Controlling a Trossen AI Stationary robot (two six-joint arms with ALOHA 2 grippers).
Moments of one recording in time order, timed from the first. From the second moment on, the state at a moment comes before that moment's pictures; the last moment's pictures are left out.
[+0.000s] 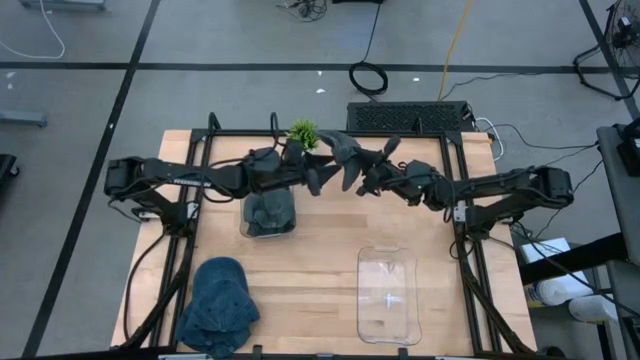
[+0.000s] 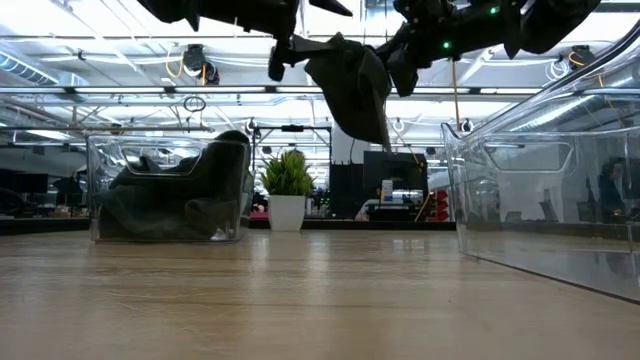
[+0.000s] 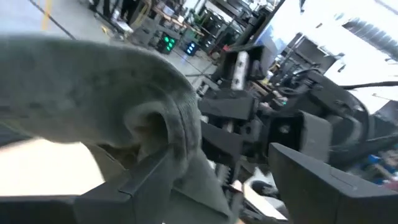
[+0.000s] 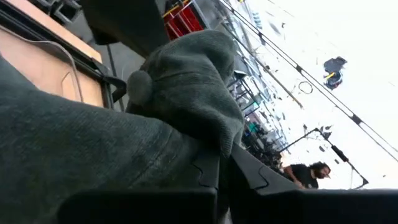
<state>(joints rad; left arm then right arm) 0.13 1.50 1.01 0.48 -0.18 -0.60 -0.12 1.30 0.66 0.74 0.53 -0.94</state>
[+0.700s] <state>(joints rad) 0.08 1.62 1.01 0.67 -0.22 -0.53 -0.05 1.27 0.66 0.79 0.52 -0.93</state>
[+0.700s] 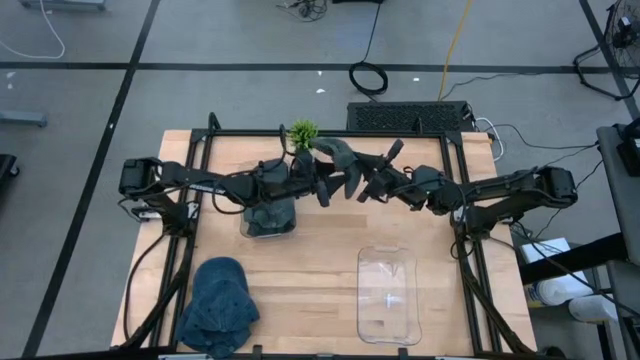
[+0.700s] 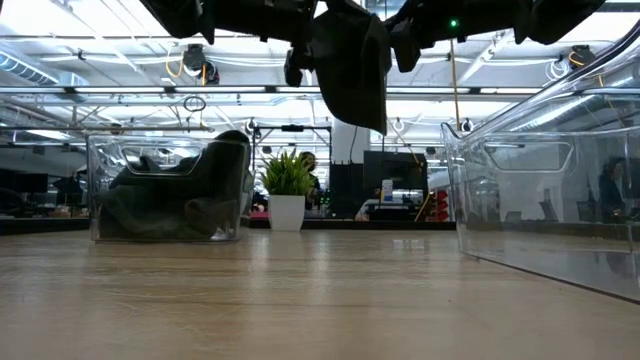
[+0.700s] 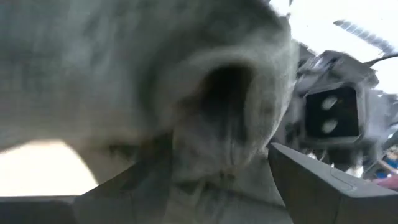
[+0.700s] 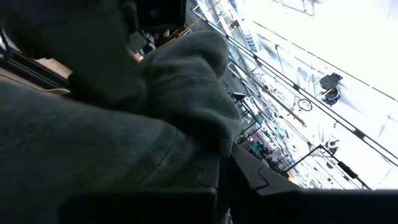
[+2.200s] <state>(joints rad) -0.03 1.14 0.94 0.42 -0.61 -0.05 0.01 1.10 0.66 0.19 0.29 -0.12</state>
